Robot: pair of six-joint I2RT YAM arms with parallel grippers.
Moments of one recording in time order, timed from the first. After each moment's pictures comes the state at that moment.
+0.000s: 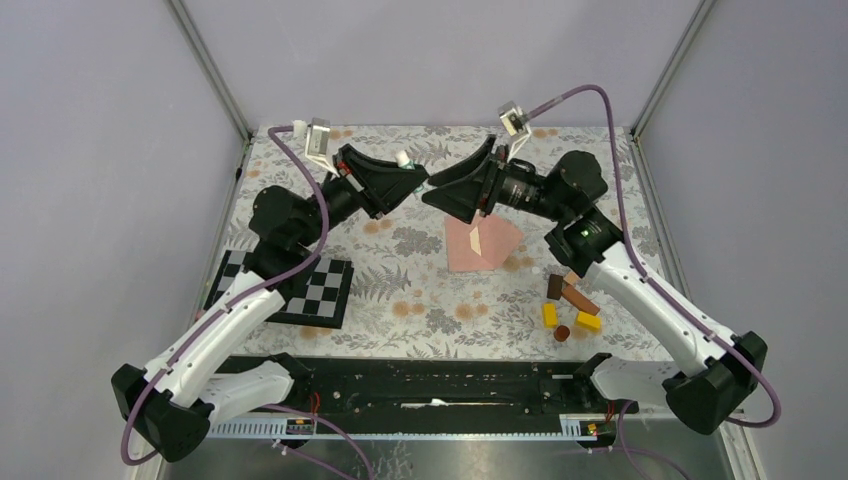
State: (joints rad) left arm -0.60 1.02 1.01 0.47 0.47 -0.77; right arm 0.63 1.23 1.19 0.32 -0.73 0.73
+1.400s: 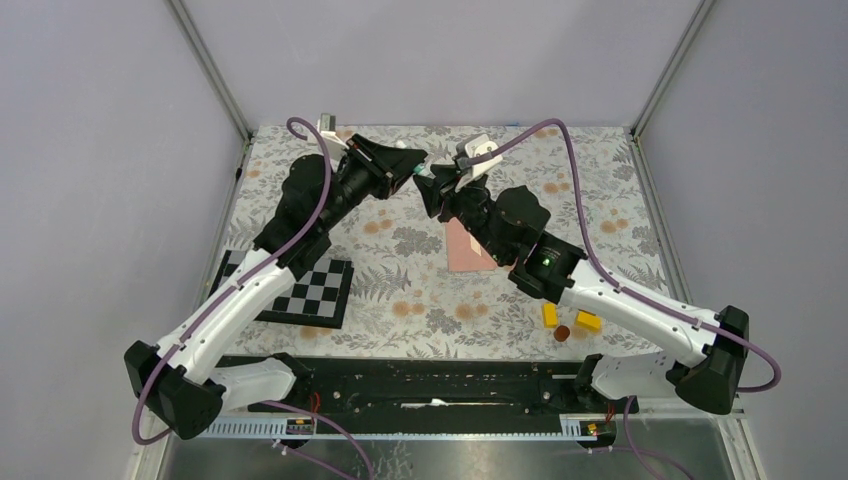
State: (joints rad) left arm -0.59 1.15 1.16 0.03 0.11 -1.28; right arm 0.99 1.25 1.17 0.21 0.32 0.02
